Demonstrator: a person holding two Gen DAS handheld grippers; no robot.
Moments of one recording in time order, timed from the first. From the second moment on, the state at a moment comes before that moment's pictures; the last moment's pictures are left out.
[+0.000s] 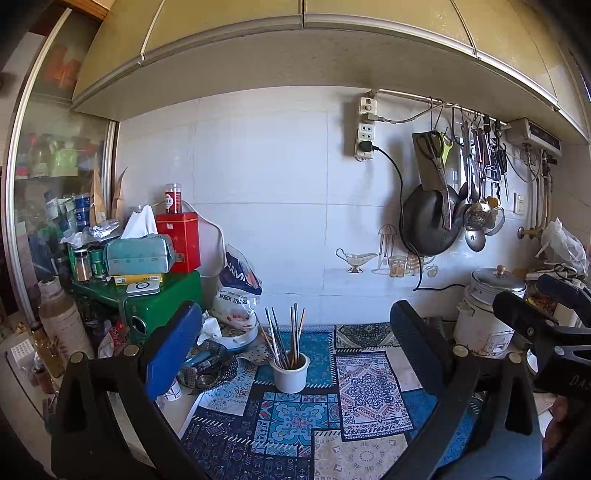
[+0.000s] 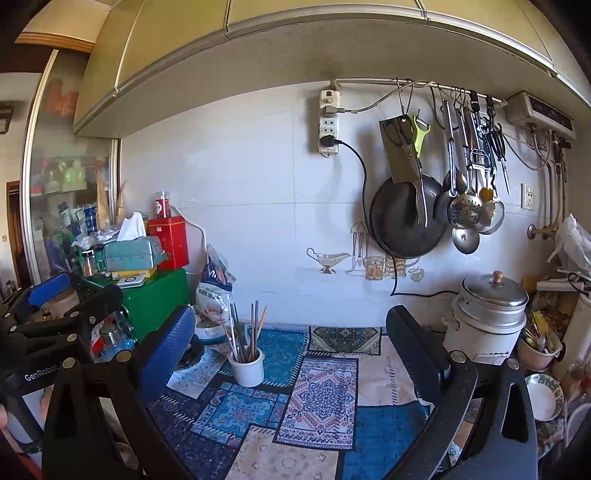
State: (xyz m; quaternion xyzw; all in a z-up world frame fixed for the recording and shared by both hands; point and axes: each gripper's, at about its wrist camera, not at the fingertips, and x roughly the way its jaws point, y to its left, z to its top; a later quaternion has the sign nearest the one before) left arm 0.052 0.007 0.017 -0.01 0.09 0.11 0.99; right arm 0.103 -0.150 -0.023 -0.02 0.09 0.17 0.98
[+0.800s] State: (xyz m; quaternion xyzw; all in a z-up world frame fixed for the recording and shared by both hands) left arm 0.070 0.002 0.017 -0.01 0.09 0.09 0.99; right arm 0.112 -0.151 -0.023 -0.03 0.09 0.16 0.98
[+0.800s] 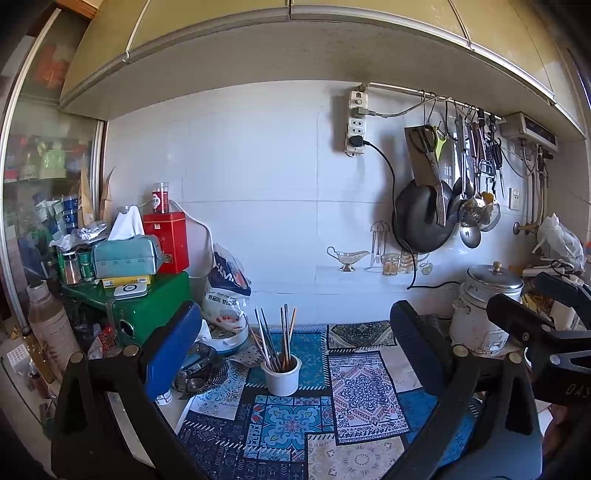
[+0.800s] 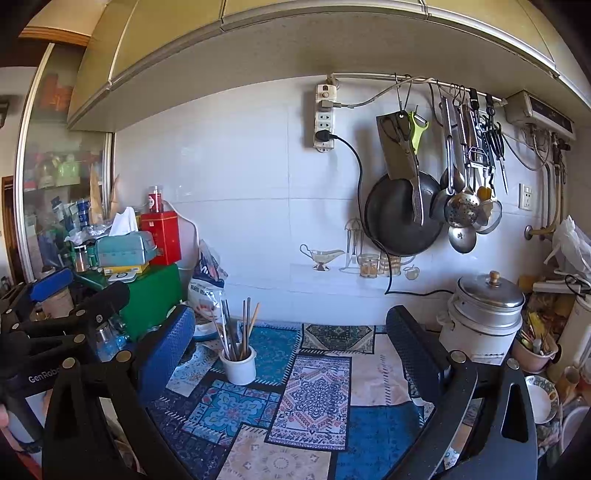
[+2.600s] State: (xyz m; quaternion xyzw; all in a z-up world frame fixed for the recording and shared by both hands) left arm 0.092 0.008 0.009 -0.03 0.11 0.09 0.99; right arm 0.131 -0.140 -0.023 -0.02 0.10 0.16 0.98
